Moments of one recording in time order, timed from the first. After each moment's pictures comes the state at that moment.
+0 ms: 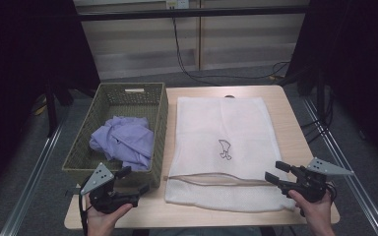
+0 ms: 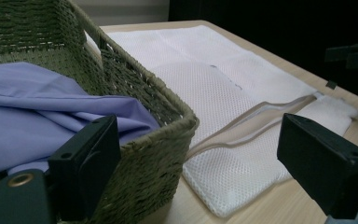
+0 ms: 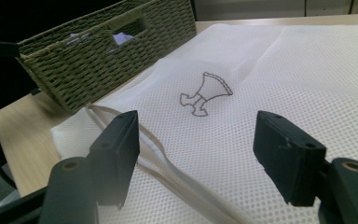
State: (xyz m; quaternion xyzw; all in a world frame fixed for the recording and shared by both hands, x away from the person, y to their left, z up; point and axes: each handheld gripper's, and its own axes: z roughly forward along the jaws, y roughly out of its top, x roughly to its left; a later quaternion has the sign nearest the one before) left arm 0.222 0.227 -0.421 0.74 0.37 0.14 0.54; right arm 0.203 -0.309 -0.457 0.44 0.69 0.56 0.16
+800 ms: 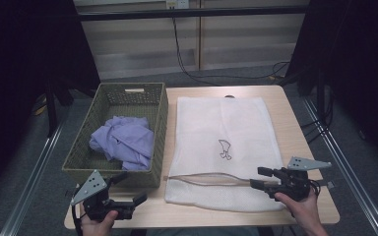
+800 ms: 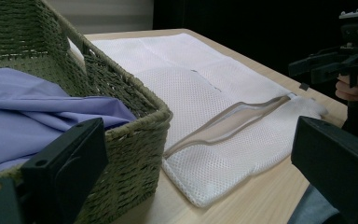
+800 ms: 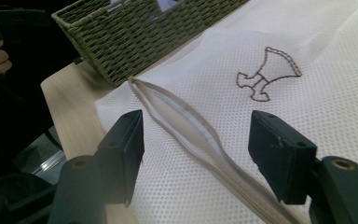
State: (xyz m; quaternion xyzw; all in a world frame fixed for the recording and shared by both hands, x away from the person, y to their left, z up) left arm 0.204 0.235 -0.419 0.74 0.34 0.13 0.56; right arm 0.215 -0.274 -0.455 0.40 0.74 0.54 0.07
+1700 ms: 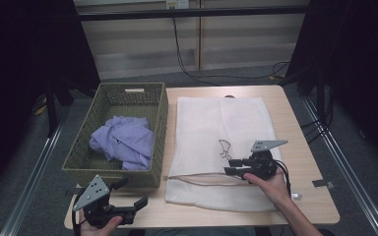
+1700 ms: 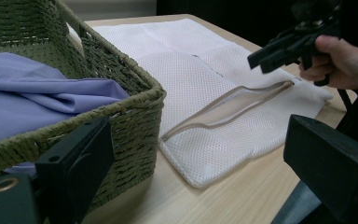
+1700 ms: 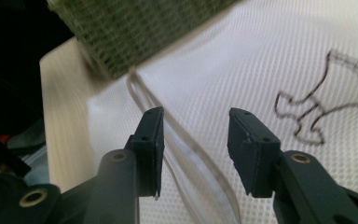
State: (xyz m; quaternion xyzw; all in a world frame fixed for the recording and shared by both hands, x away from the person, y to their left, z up) left arm 0.193 0.234 -0.420 0.76 0.35 0.13 0.54; right arm 0.282 -0.218 -0.466 0.36 0.79 0.49 0.01
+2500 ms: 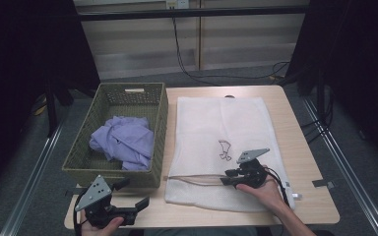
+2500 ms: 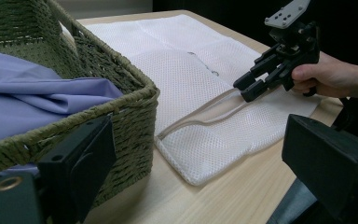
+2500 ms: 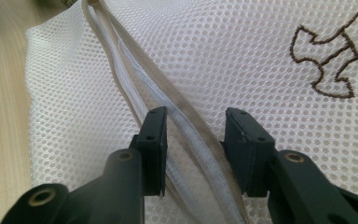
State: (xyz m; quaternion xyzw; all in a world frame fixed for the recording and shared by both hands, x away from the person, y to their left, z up) left arm 0.192 0.231 -0.419 0.76 0.34 0.13 0.54; right arm 0.281 -0.197 -0.501 0.35 0.85 0.40 0.03
